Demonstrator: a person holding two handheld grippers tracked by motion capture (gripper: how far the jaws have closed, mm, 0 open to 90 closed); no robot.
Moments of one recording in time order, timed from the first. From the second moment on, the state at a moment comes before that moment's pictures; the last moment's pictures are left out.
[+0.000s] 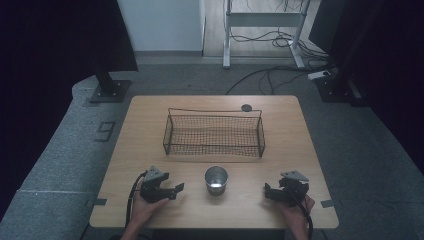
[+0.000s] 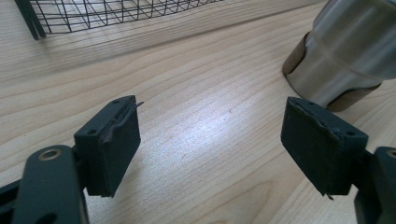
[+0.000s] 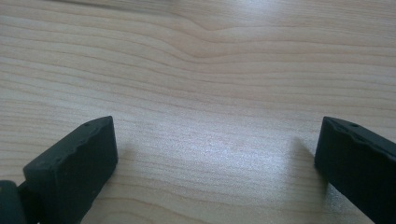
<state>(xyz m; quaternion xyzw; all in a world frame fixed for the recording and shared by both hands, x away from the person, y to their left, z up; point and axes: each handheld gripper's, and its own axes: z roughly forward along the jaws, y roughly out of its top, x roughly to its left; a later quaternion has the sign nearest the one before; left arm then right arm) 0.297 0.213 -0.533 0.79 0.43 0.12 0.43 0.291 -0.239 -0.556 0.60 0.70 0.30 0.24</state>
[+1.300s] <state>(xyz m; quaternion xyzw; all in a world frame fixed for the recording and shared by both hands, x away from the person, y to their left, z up) 0.293 0.192 -0.499 0.79 0.37 0.07 0.47 0.288 -0.246 -0.556 0.60 0.70 0.30 0.25</state>
